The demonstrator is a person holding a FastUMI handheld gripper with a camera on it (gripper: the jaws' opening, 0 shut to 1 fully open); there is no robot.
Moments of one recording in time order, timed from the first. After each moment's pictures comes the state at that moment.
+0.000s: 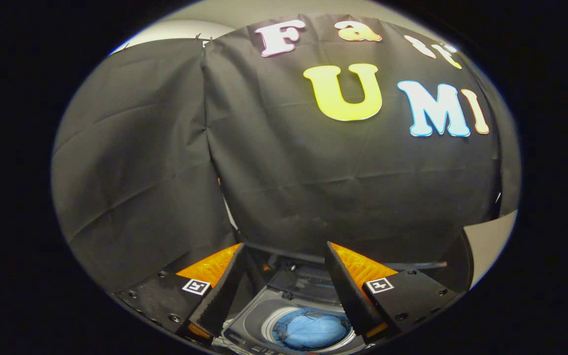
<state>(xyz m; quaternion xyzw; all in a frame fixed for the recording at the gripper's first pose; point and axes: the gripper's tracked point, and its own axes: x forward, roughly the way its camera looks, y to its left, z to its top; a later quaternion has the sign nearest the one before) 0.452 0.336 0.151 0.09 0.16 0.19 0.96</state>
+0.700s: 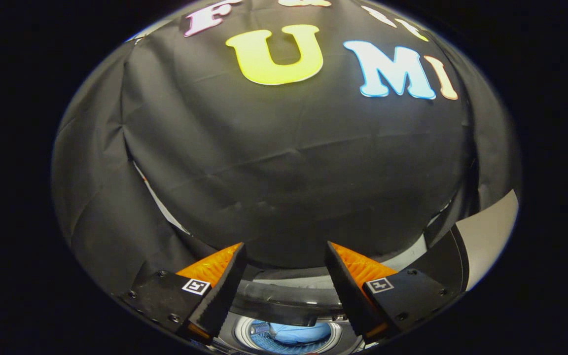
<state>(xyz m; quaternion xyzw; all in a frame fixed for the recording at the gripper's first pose) 0.569 0.256 0.058 0.13 0.29 0.06 0.95</state>
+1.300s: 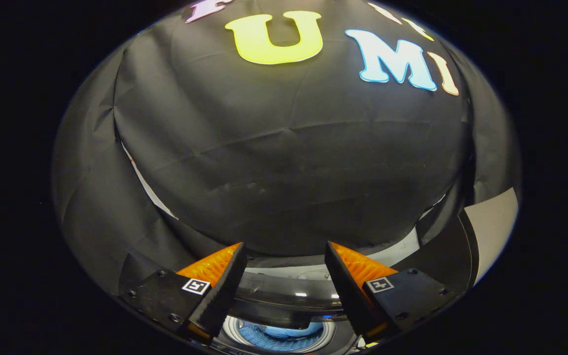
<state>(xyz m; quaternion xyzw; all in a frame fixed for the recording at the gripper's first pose) 0.564 0.263 0.028 0.08 0.31 0.05 0.94</state>
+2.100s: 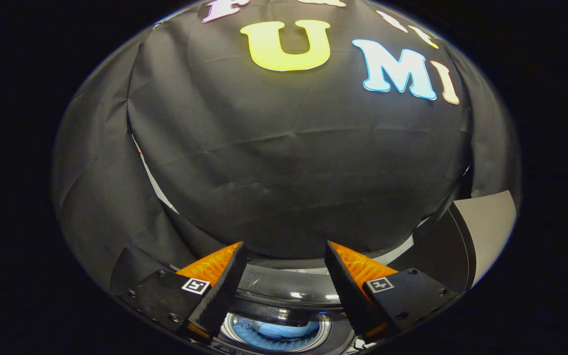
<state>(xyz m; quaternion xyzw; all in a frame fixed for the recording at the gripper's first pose) 0.530 0.271 0.029 0.07 0.28 0.05 0.96</state>
